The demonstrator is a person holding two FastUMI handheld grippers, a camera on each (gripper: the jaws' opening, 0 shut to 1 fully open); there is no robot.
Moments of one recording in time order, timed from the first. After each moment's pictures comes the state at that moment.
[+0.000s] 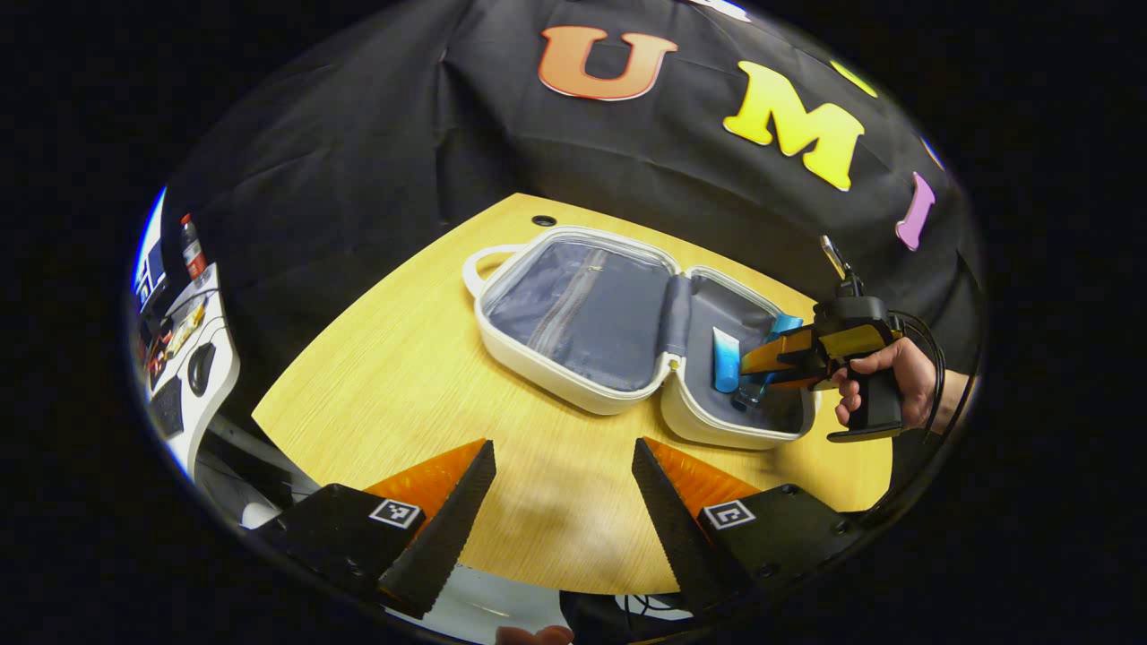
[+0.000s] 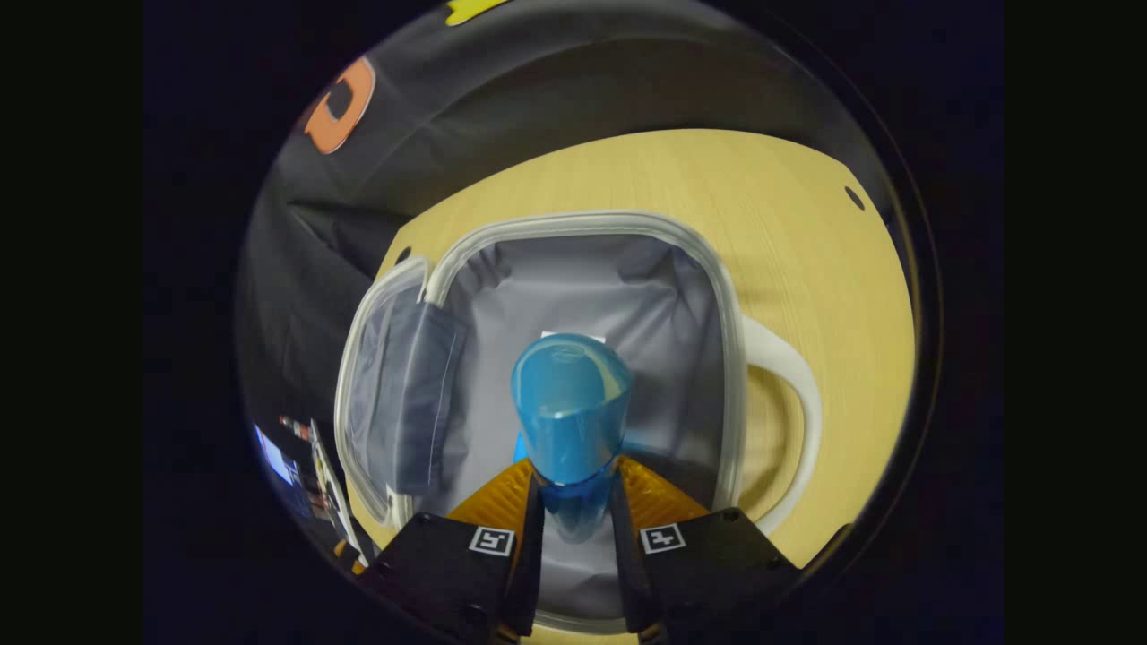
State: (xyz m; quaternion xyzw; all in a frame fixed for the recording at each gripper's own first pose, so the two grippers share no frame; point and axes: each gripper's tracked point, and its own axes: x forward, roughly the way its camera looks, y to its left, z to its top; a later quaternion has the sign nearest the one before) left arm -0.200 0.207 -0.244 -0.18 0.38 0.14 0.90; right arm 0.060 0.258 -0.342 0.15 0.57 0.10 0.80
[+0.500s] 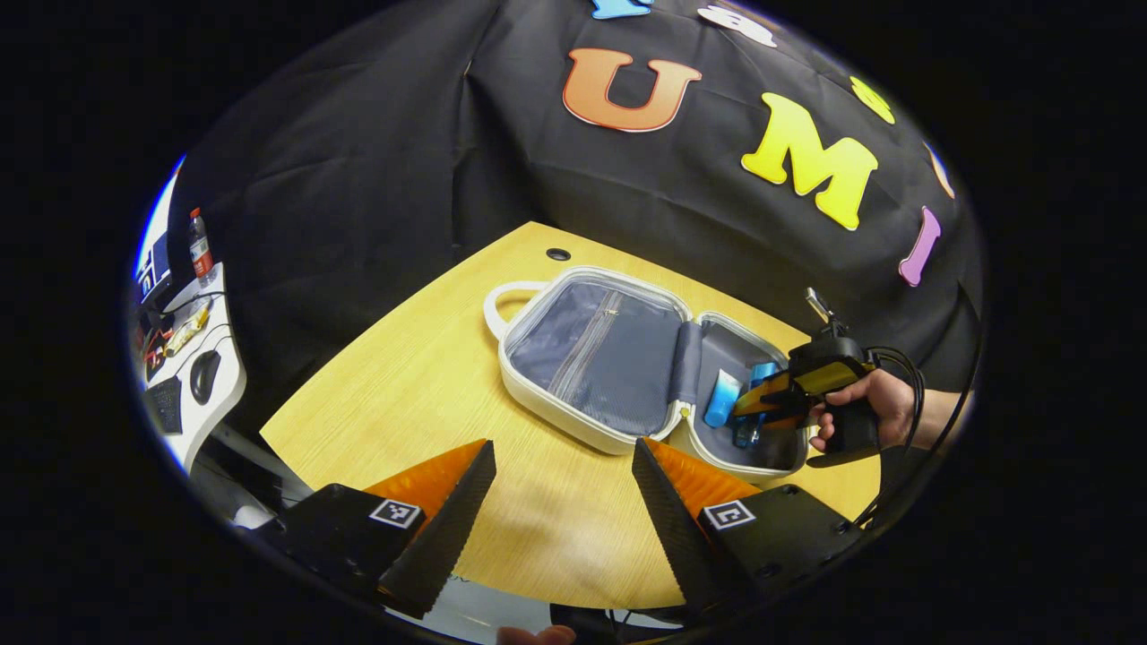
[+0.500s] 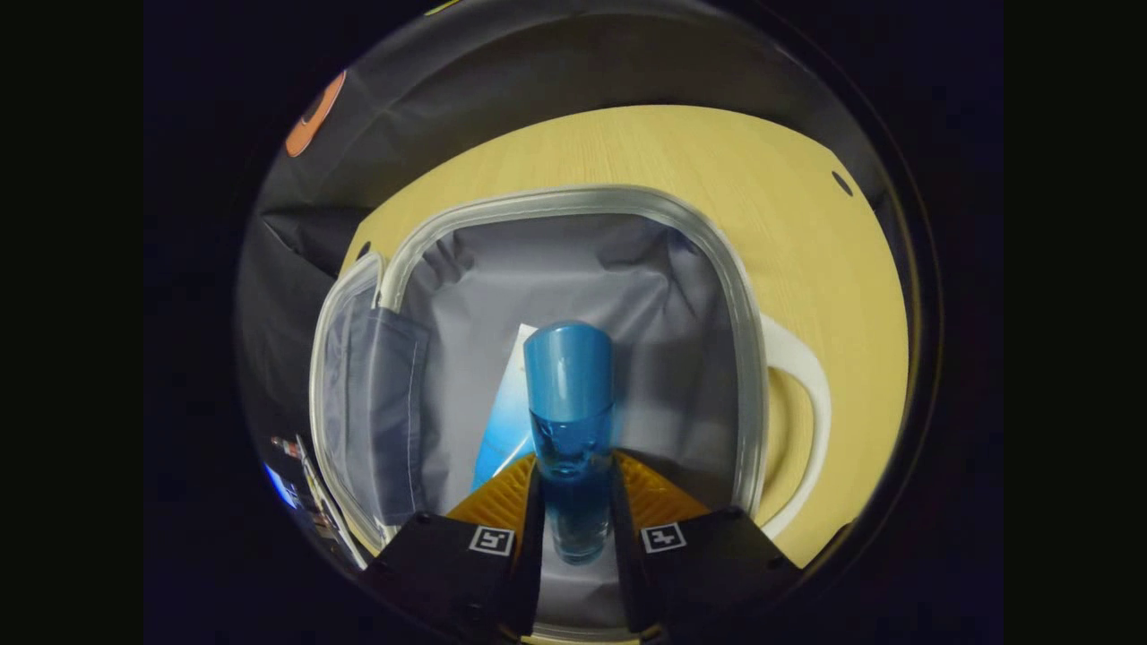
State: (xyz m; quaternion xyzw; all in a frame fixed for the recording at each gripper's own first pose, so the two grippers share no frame) left arm -0.180 0.237 -0.216 -0.19 0.34 0.14 0.91; right arm 0.065 0.260 -0.358 0.13 0.61 0.04 0.78
